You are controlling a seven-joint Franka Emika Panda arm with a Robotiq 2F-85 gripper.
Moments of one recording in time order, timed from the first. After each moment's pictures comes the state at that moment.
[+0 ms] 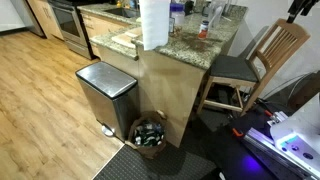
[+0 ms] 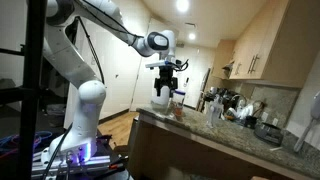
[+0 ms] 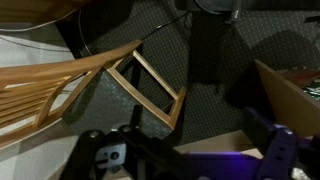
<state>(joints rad) -0.20 -0.76 -0.18 -2.53 -0.39 1.86 -0.27</state>
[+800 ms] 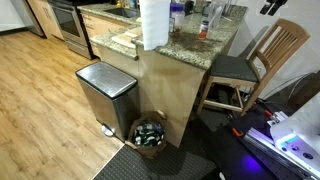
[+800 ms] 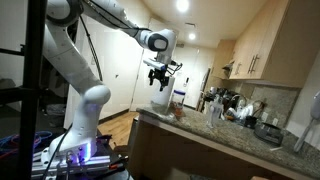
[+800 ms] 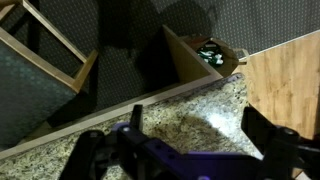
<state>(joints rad) 0.02 -0.74 -0.22 -2.48 0.01 1.87 -0.31</state>
